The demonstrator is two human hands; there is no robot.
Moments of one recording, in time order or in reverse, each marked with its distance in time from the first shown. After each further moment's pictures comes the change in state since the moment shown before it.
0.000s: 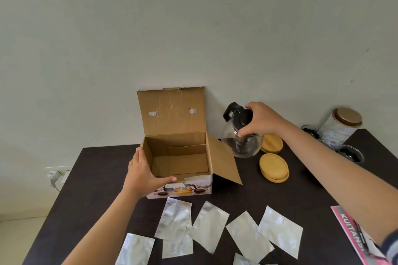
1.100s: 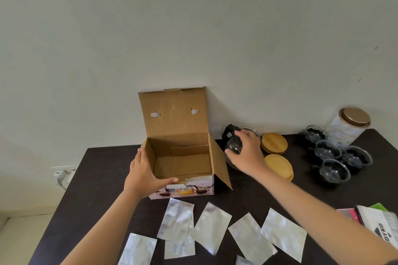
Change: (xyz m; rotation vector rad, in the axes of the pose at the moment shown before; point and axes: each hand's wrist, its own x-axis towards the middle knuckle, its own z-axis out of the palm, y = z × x) left_hand 0.006 -0.007 0.002 0.047 -0.001 -0.022; right_hand -0.029 0.004 0.110 0.210 0.268 0.030
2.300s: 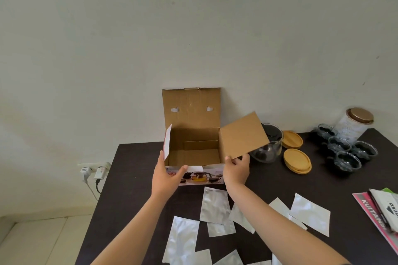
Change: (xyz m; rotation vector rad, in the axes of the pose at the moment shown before) left_hand -0.040 -0.062 -0.011 -0.653 0.109 -0.092; right_hand -0.080 -0.109 0.134 0.695 0.436 0.504
